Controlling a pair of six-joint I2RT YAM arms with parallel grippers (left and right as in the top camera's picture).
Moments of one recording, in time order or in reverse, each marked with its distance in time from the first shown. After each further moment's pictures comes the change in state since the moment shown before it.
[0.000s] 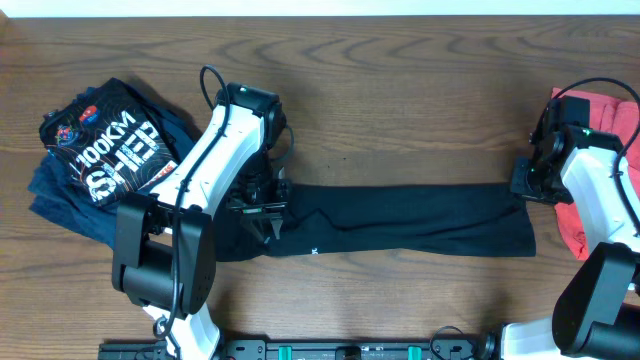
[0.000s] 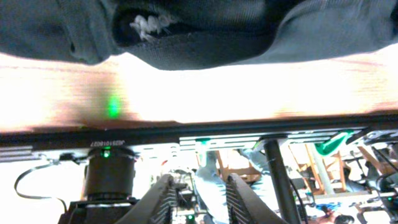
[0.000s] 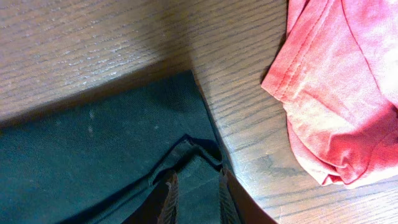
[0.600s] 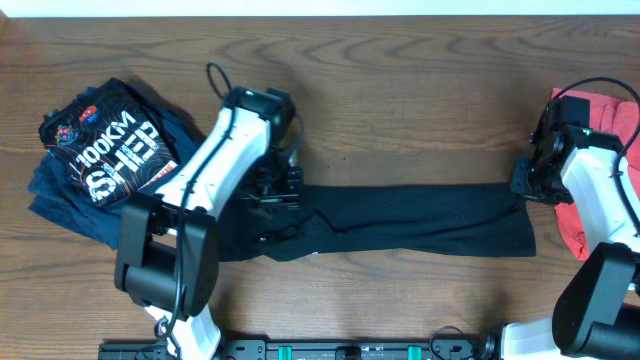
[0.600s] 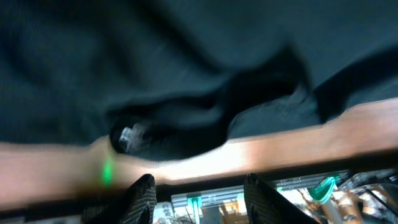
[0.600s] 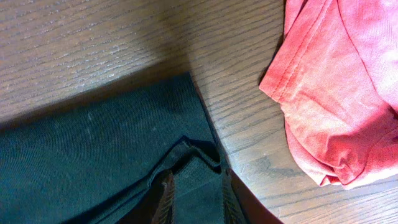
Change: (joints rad) left arm -0.040 -0.002 -0.026 0.267 -0.003 0.003; right arm 0.000 0.000 0.000 0.006 0.003 0.000
